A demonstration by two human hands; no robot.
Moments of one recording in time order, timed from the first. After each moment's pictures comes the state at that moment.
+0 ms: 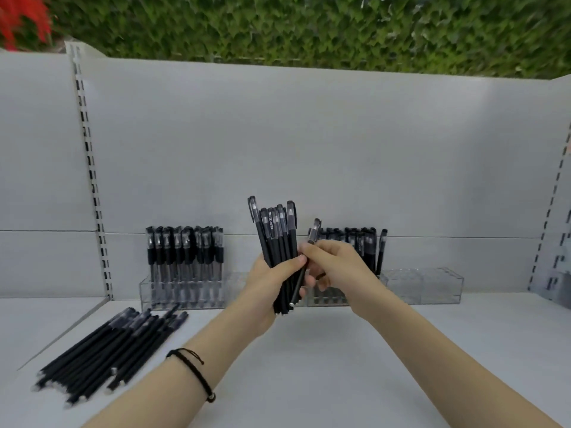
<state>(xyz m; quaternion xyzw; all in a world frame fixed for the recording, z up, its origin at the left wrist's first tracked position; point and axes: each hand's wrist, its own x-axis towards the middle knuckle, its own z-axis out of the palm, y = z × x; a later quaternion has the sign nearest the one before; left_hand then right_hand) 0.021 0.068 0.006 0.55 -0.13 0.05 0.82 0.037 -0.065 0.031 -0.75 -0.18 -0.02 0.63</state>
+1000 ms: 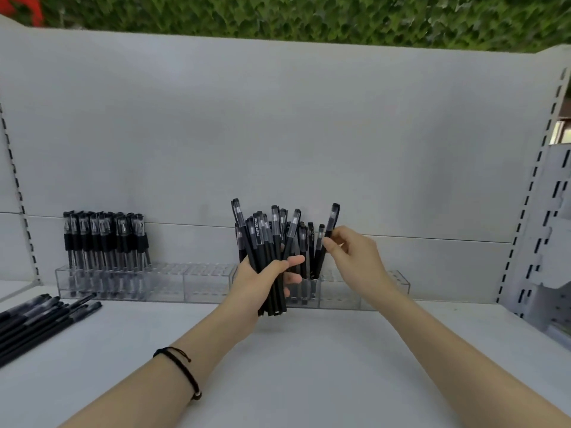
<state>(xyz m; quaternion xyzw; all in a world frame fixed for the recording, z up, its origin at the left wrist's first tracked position) 0.065 -0.056 -0.011 0.63 -0.02 0.11 0.77 0.132 -0.224 0.007 -0.85 -0.21 -0.26 0.41</state>
